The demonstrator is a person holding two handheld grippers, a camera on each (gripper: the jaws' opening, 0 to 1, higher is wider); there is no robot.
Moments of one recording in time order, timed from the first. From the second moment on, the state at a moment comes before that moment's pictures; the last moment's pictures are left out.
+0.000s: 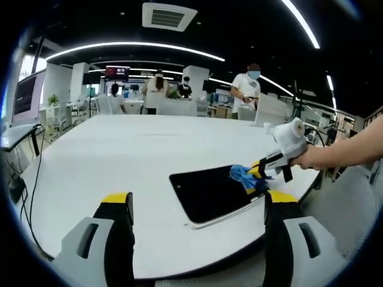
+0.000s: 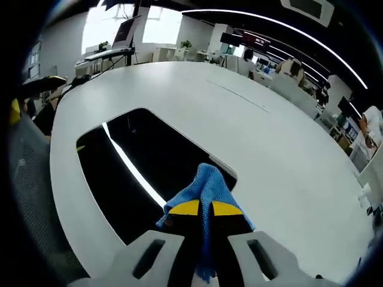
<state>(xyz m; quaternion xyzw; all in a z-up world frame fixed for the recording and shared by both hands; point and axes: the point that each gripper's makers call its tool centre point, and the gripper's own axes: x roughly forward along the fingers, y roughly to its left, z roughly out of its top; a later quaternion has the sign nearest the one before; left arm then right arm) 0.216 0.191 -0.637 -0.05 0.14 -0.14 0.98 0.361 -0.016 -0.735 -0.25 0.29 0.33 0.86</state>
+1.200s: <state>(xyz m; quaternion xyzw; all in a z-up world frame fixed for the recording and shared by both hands) 0.216 0.190 -0.638 -0.06 0.14 -0.14 0.98 0.327 -0.021 -0.737 -0.18 0.33 0.33 0.86</state>
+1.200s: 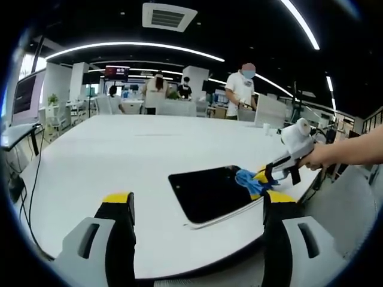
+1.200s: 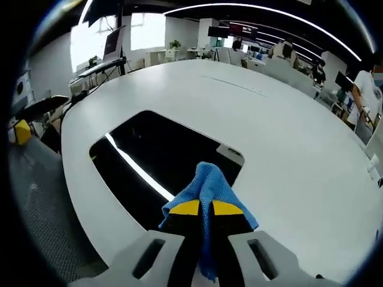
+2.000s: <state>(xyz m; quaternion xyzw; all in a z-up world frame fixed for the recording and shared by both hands) 0.215 0.189 -0.637 -0.06 0.14 -0.14 0.98 0.295 -0.022 -0.737 -0.17 0.33 0.34 0.86</state>
